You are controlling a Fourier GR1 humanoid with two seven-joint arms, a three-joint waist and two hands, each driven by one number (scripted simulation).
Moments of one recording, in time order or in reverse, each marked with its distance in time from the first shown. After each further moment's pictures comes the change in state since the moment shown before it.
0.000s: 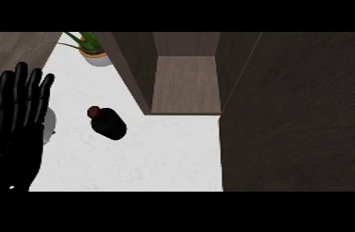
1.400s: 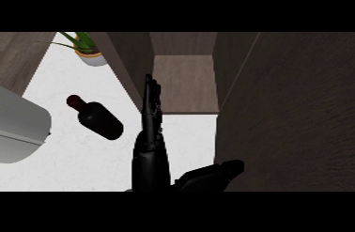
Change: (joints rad) left arm -0.313 -0.089 -0.760 0.298 -0.456 1.005 0.316; right arm 0.074 -0.035 0.131 -0.306 -0.182 0.078 0.418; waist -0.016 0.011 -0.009
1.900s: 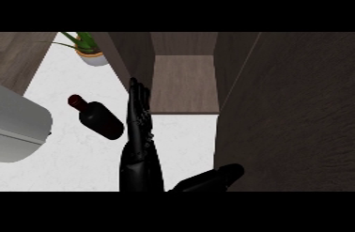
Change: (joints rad) left arm 0.018 0.002 -0.013 -0.091 -0.194 0.014 0.194; right arm -0.013 0.015 0.014 -0.010 0.020 -0.023 0.037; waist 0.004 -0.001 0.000
